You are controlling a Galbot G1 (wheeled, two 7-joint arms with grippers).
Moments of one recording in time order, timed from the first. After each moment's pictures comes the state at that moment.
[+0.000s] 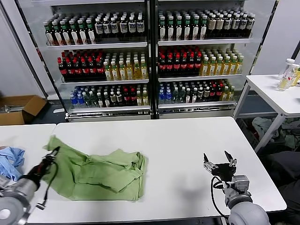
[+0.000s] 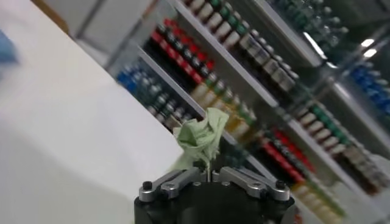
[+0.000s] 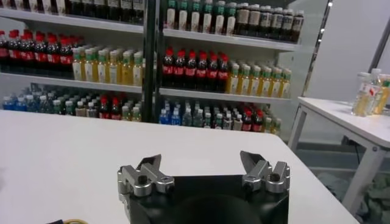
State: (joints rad) left arm 1.43 -1.09 -0.91 -2.07 -1.47 0.46 -0.29; right arm -1.38 1.05 0.44 2.13 0.42 -0.42 0.31
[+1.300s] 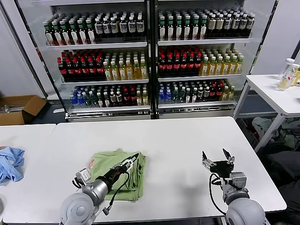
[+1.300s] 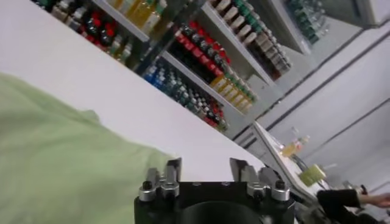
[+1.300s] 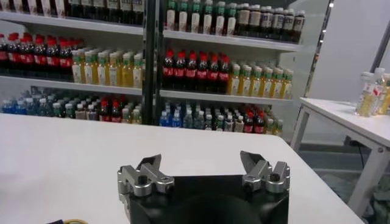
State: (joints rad) left arm 1.26 -1.18 -0.36 -2.04 -1.19 0.49 -0.17; right arm -1.34 1.06 0.42 2.09 0.42 -0.41 0.31
